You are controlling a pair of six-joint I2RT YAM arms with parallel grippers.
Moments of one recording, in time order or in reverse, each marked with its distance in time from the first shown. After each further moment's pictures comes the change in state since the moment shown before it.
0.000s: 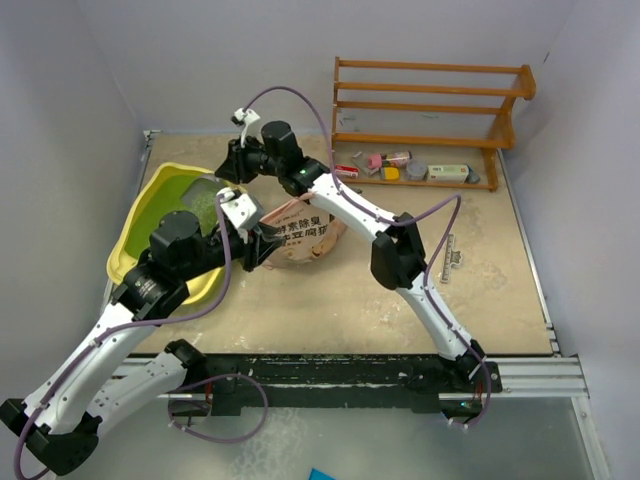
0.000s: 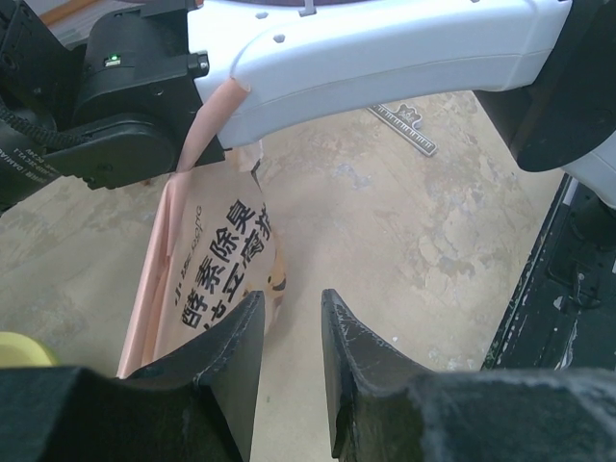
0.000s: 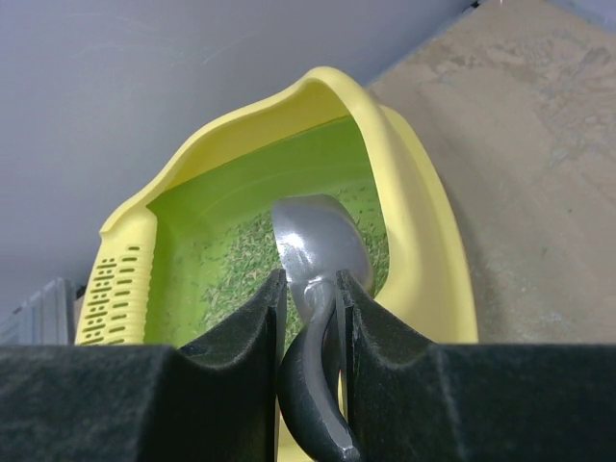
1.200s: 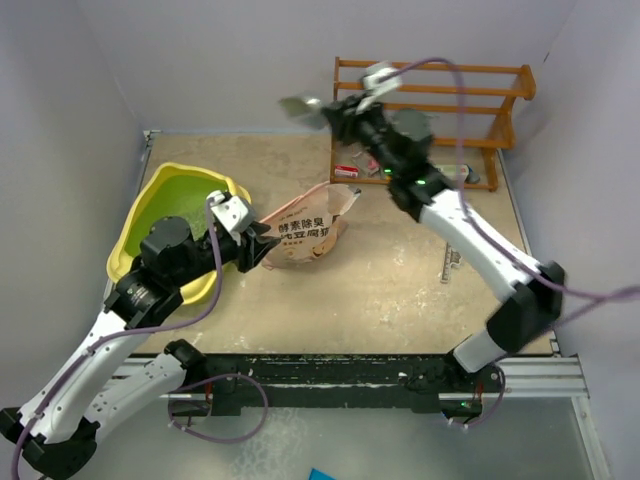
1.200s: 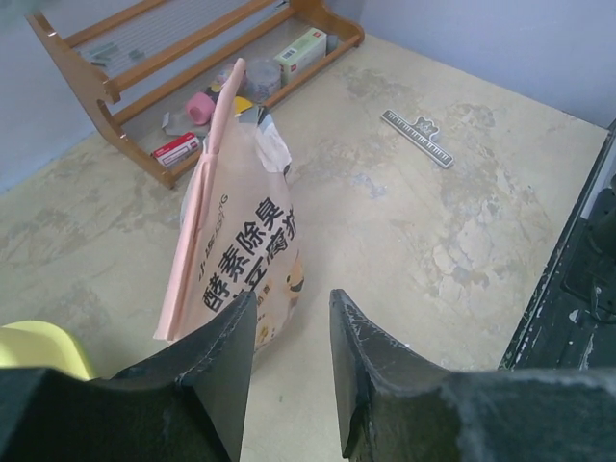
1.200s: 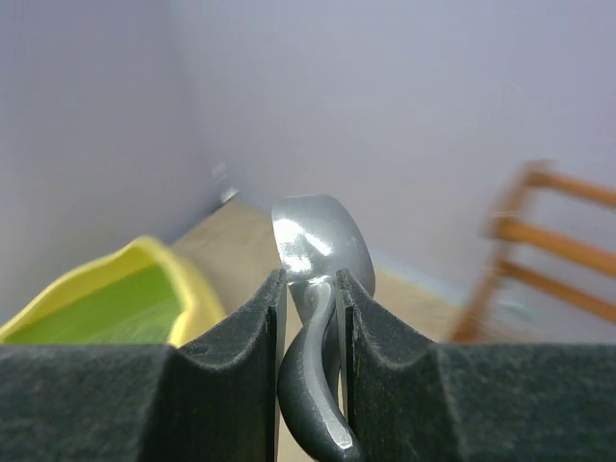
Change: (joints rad) left arm 0.000 -0.056 -0.009 -0.008 -0.048 0.001; right arm -0.141 -0.834 -0.848 0.330 0.307 -0.243
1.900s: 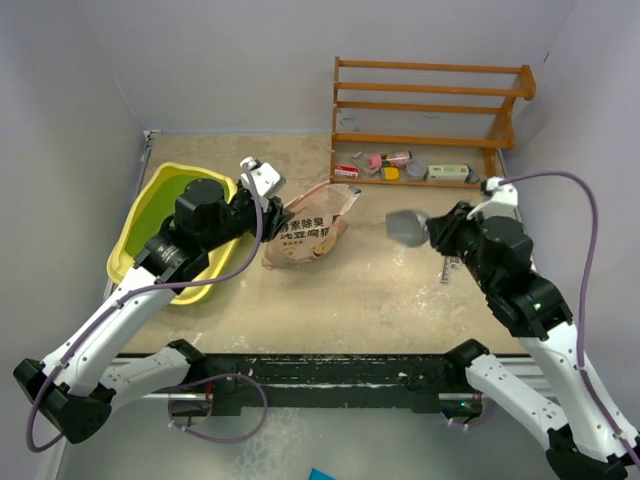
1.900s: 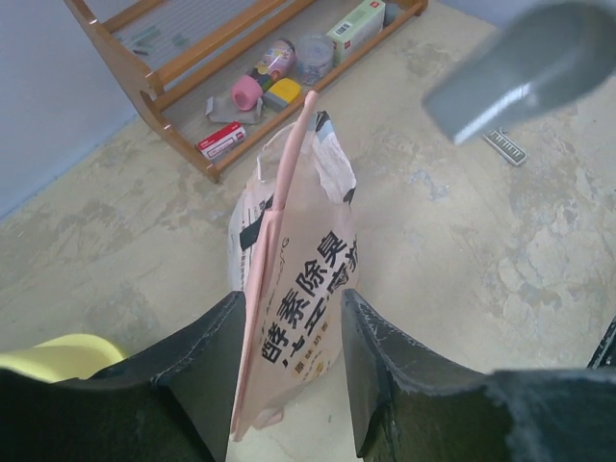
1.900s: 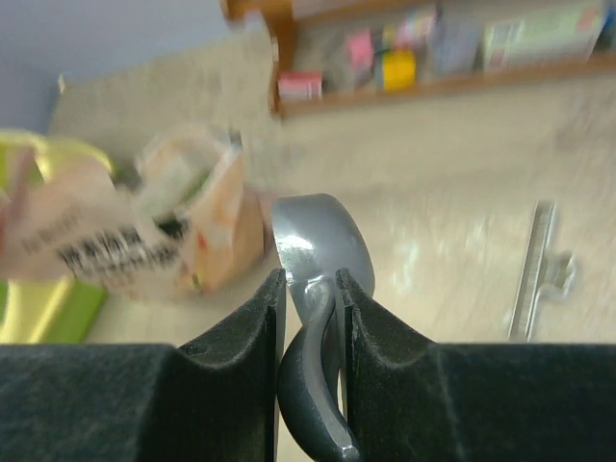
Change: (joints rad) left arm 0.000 0.271 0.155 0.013 -0.099 0.080; right arm -0.161 -0.948 -0.512 -0.805 0.425 0.344
